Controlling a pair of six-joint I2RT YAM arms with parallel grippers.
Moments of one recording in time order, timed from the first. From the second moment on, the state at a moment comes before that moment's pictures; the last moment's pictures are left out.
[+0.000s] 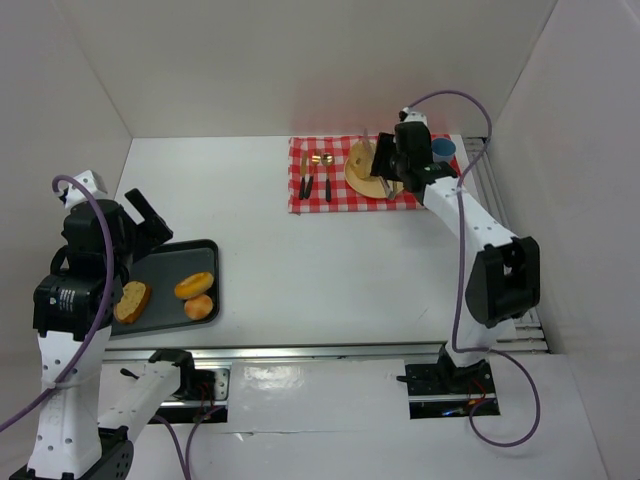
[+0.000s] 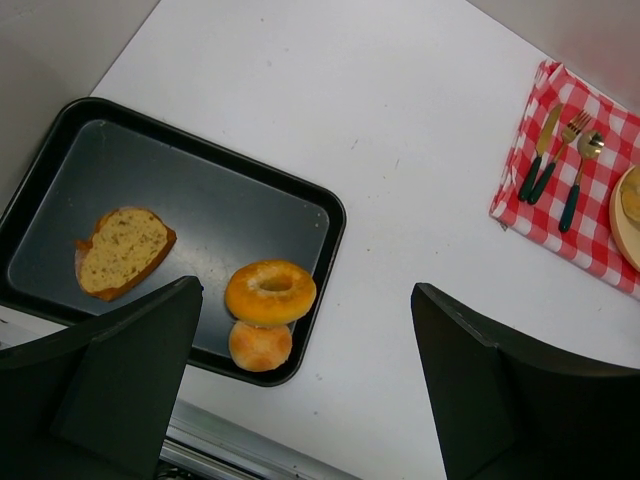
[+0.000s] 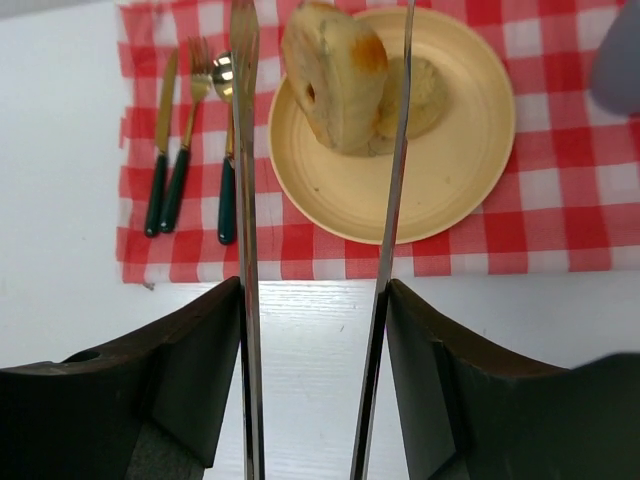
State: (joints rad) left arm -0.07 0.82 1.38 -1.09 -0.37 -0.50; right arm 0.28 1.70 1.45 -0.30 0.13 0.35
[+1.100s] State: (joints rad) left arm -0.07 0.85 1.37 -1.08 -0.32 -0.51; right arm 0.95 1.50 0.78 -0.04 0.16 0.27
